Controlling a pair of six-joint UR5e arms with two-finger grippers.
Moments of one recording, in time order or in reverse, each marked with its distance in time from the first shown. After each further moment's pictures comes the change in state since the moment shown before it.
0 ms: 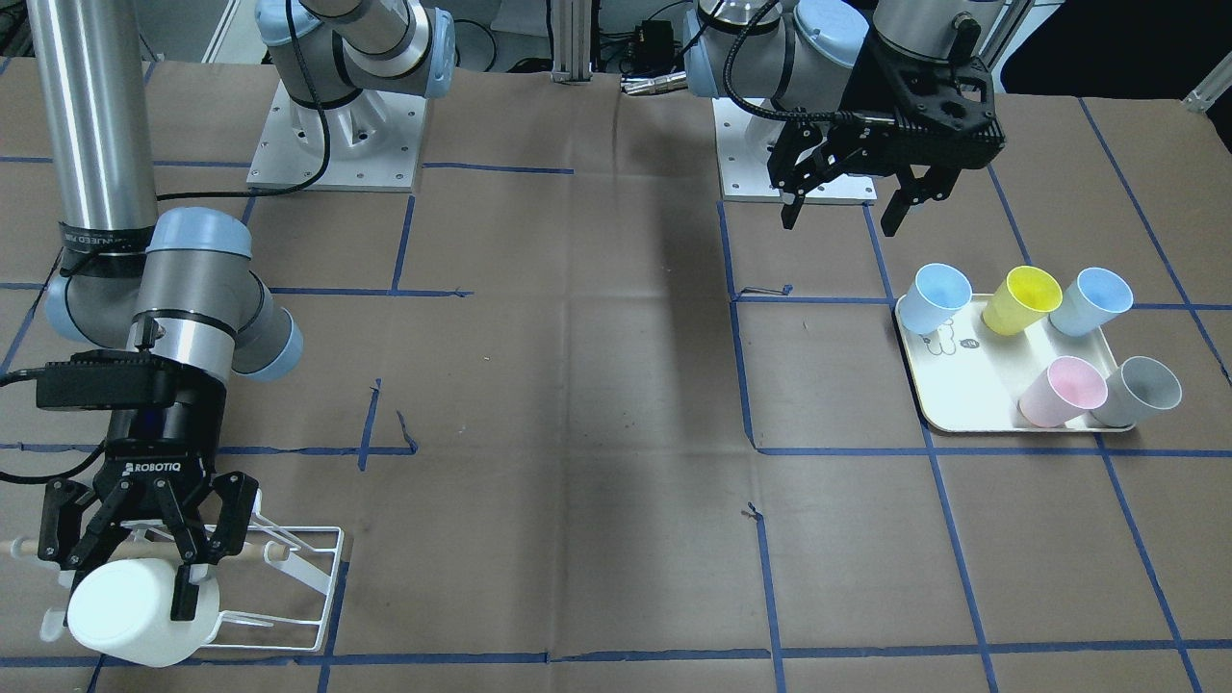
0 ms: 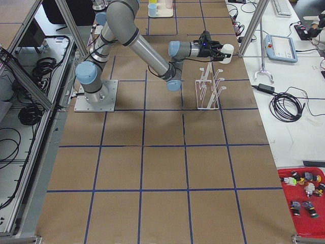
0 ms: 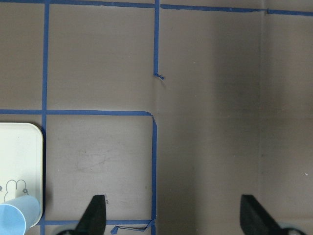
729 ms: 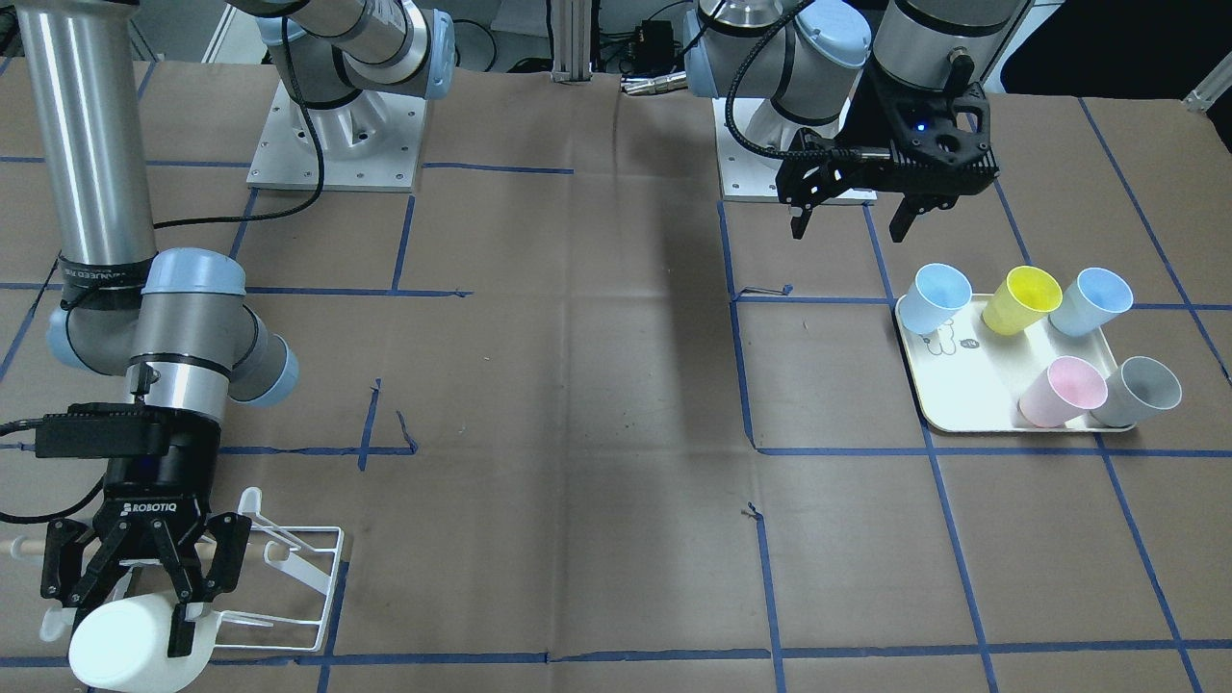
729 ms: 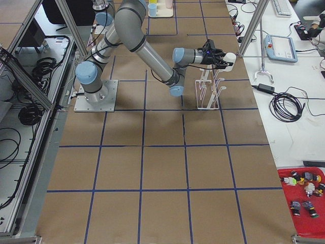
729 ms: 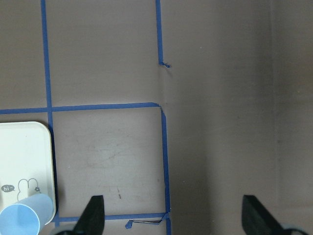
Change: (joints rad) left arm 0.000 -0.036 0.019 -0.065 0.062 -0.013; right arm -0.009 0.067 -0.045 0.005 0.003 0.002
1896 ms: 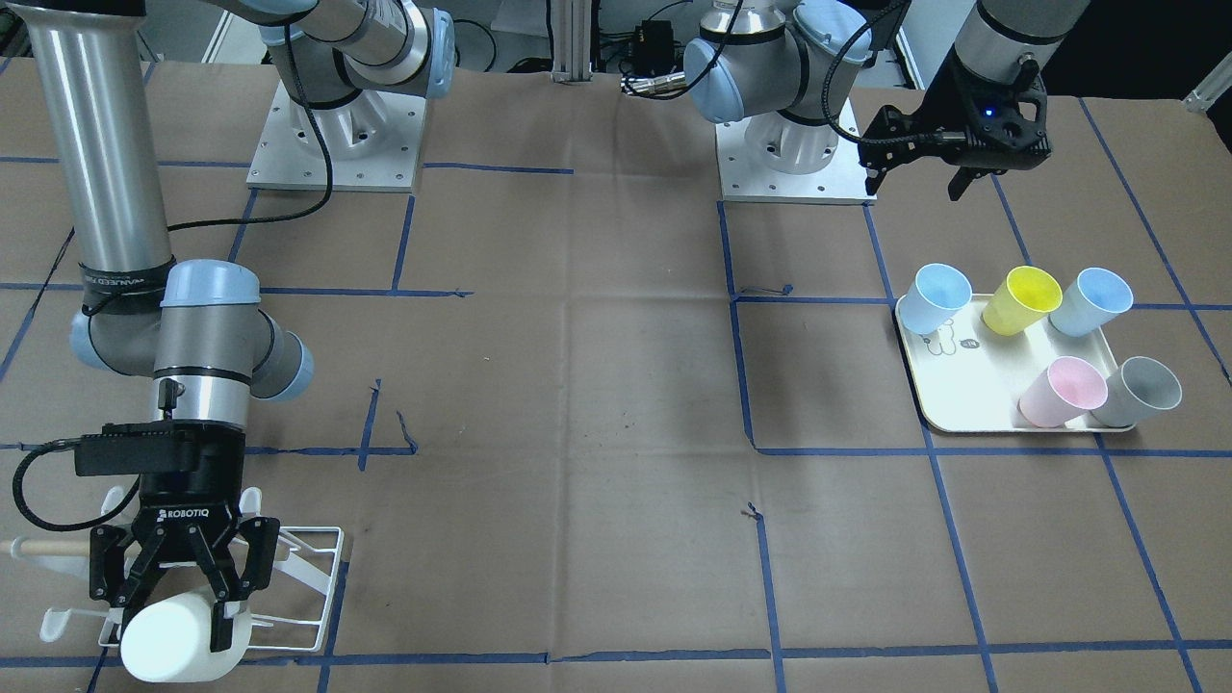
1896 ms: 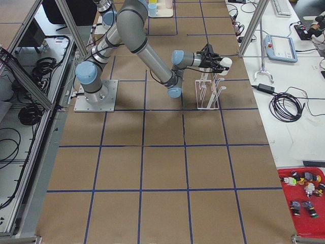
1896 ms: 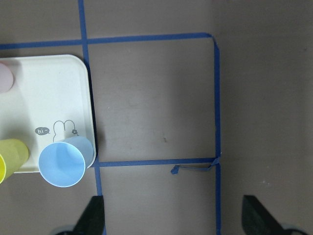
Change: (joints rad) left arm 0.386 0.282 -0.357 -0.017 0.005 0.414; right arm 0.009 0.016 0.035 0.030 0.002 0.000
